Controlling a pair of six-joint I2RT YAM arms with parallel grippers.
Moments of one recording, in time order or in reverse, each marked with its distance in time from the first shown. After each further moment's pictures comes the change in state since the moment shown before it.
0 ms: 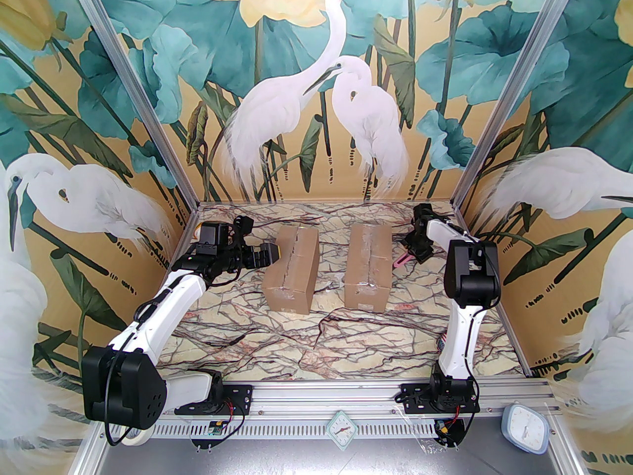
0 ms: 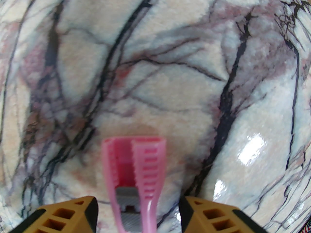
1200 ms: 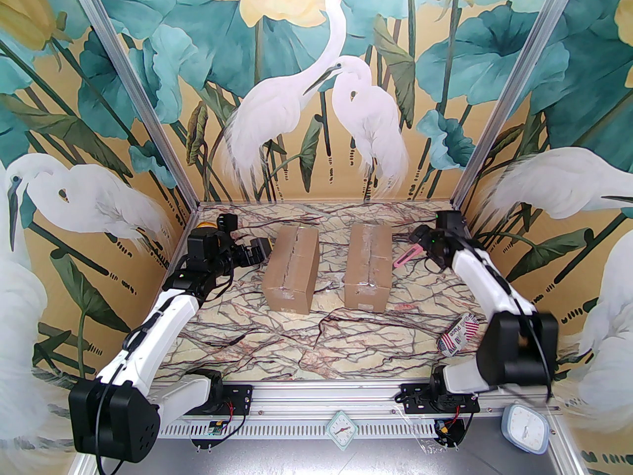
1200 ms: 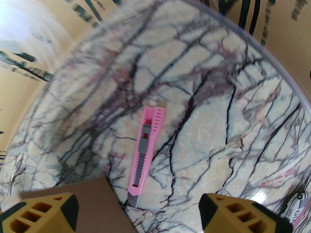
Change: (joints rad) left arm 0.013 -0.111 -0.089 0.175 -0.119 -0.090; right arm -0.001 -0.512 -0.343 0.156 -0.008 -0.162
